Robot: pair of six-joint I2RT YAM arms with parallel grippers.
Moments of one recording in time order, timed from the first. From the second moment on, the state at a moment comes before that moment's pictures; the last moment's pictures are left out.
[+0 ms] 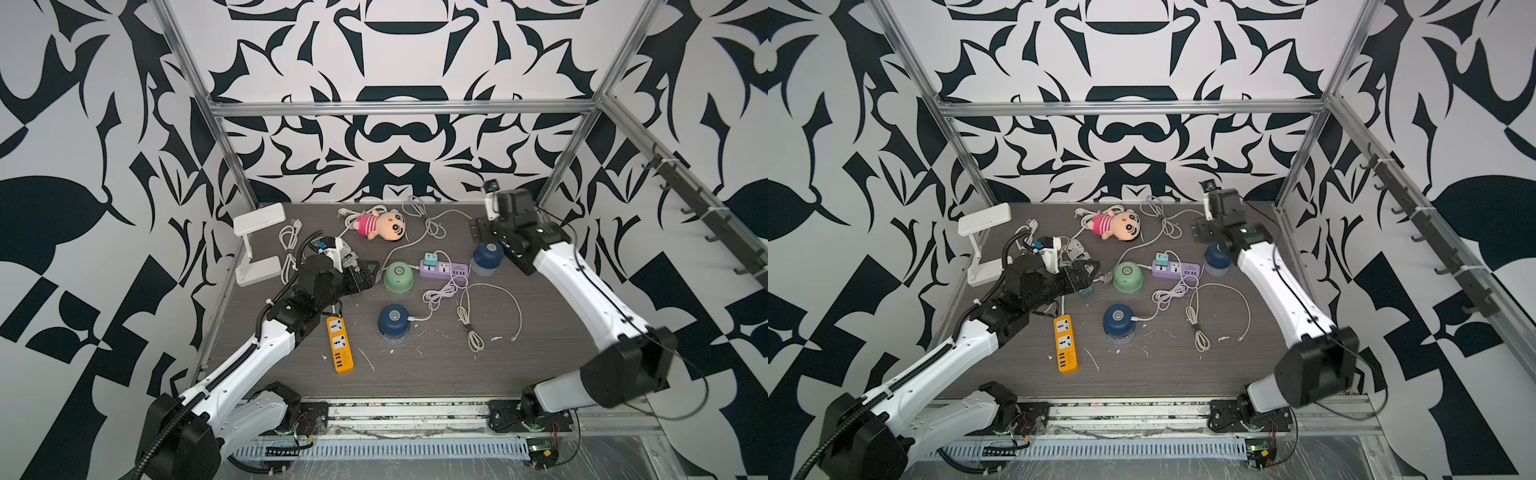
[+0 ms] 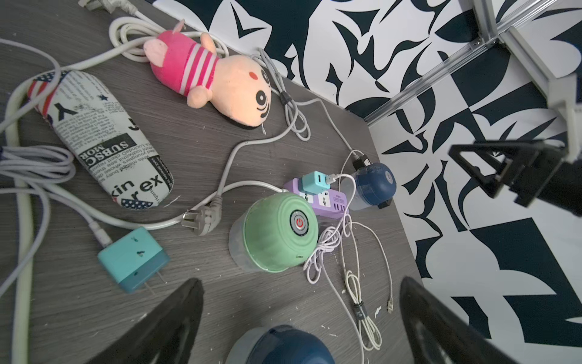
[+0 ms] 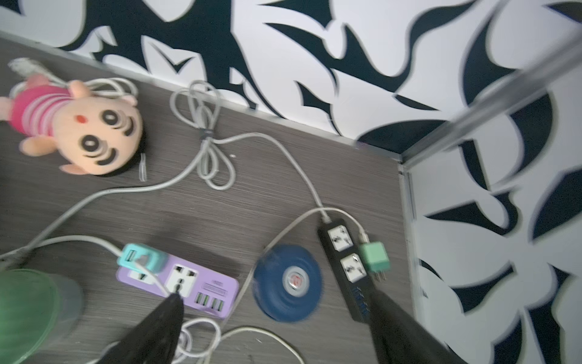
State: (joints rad) left arm -0.50 1.06 0.73 -0.08 0.17 -0.71; right arm 0.24 1.37 1.36 -0.62 0.22 -0.02
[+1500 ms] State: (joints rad) left arm -0.72 1.23 0.81 -0.02 0.26 -0.76; right arm -0.11 1.22 0.57 -0.64 0.08 0.76
